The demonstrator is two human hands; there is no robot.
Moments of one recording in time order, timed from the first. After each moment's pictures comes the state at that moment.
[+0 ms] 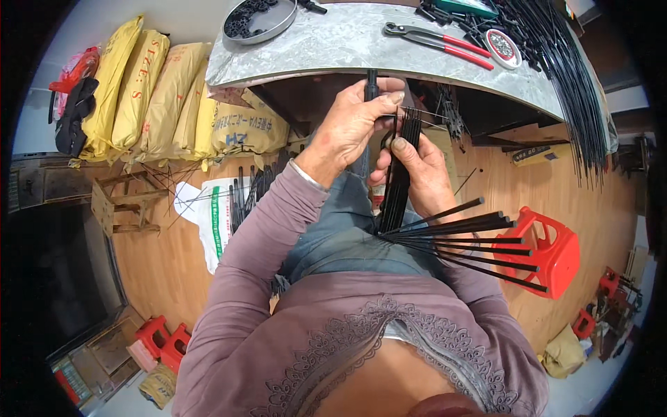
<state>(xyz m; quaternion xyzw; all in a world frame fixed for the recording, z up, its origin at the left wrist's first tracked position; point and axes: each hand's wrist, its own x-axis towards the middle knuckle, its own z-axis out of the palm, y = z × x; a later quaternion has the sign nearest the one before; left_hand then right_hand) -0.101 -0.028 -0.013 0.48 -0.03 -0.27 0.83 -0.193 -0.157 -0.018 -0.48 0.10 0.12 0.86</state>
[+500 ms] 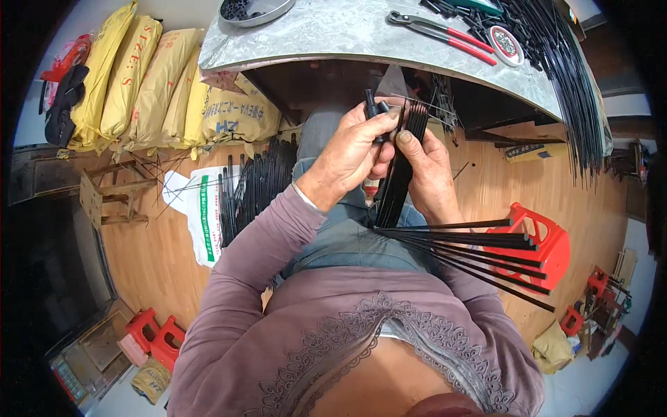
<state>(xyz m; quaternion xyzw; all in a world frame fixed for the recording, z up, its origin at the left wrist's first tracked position) -0.145 -0.029 -0.032 0.35 0.02 -0.31 0.88 -0.198 -0.155 -0.021 -0.49 0.10 0.08 0.86</state>
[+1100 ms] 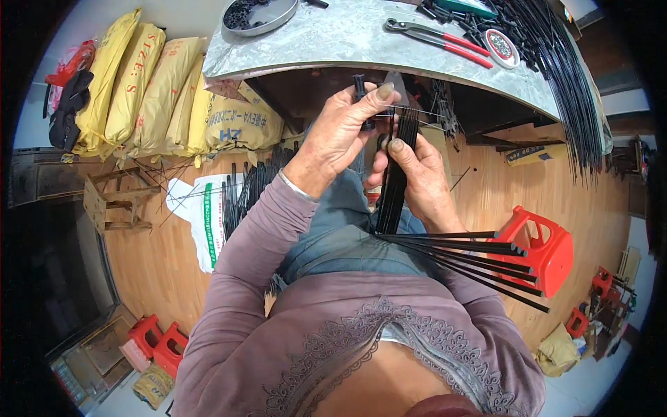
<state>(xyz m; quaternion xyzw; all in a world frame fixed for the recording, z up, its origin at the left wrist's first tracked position) -0.123 -0.015 -0.006 0.43 0.00 -0.27 0.86 -0.202 -0.151 -0.015 -0.50 0.09 0.11 0.85</state>
